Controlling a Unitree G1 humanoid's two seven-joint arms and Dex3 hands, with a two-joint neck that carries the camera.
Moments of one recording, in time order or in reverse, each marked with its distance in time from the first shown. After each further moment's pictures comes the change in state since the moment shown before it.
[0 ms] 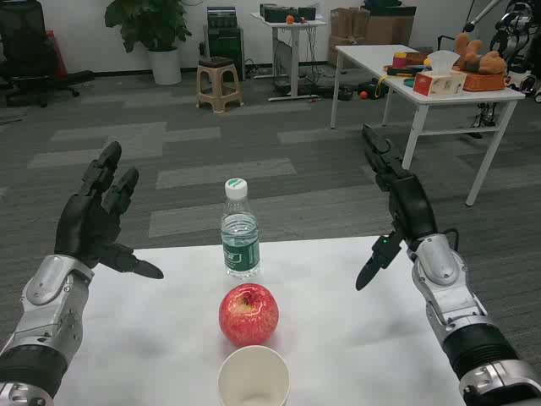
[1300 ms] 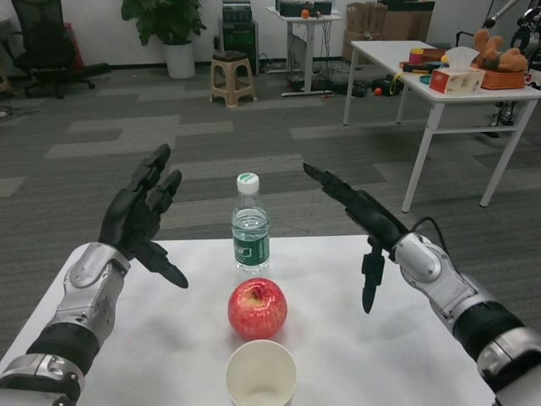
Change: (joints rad) left arm -0.055 -0.038 -0.078 0.105 0.002 0.006 -0.033; right arm -0.158 -0.163 0.451 0.151 -0.136 -0.084 0.017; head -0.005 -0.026
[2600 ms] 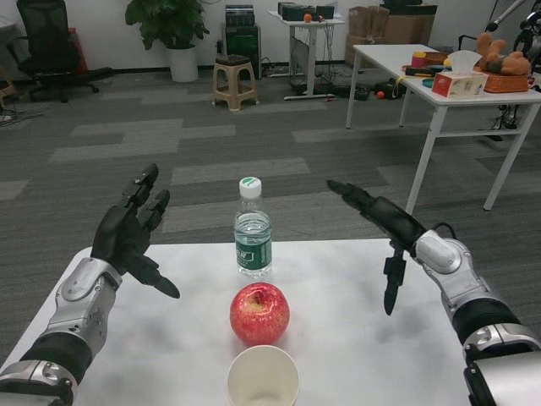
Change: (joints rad) left arm -0.006 0.025 0.003 0.104 -0.029 -0.010 0.001; right arm -0.052 0.155 -0.477 0.273 -0.260 -0.026 0.373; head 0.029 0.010
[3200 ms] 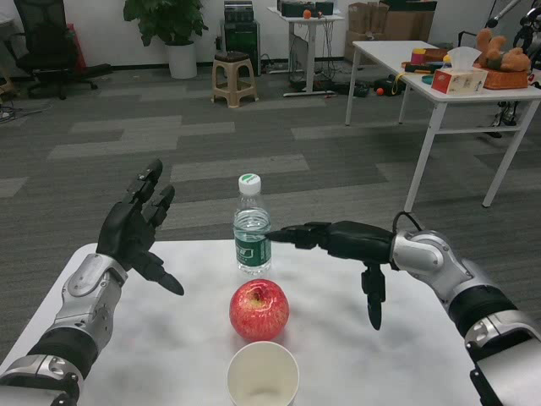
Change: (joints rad) left arm -0.007 -0.017 -0.005 0.002 0.000 -0.003 0.000; right arm -0.034 -0.077 0.304 -0.106 -0.049 -0.330 0.159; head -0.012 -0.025
